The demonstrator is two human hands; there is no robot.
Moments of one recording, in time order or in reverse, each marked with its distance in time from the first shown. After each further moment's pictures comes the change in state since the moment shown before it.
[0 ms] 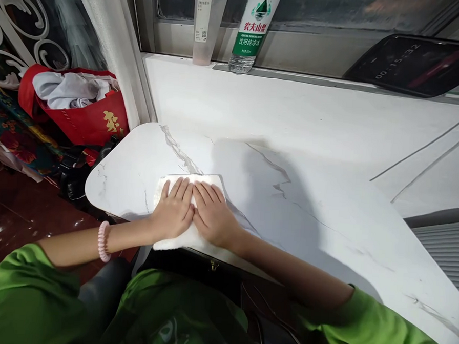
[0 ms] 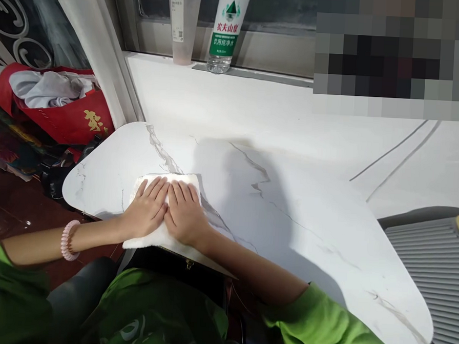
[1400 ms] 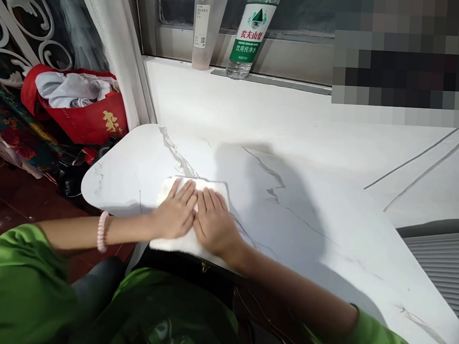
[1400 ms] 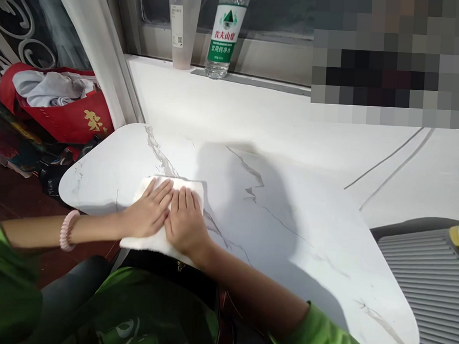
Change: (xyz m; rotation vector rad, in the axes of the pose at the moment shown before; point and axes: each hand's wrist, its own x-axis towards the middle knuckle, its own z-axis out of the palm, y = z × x) left_hand 0.010 0.010 -0.008 0.045 -0.048 0.233; right_hand -0.021 -0.001 -0.008 -0.141 0.070 0.029
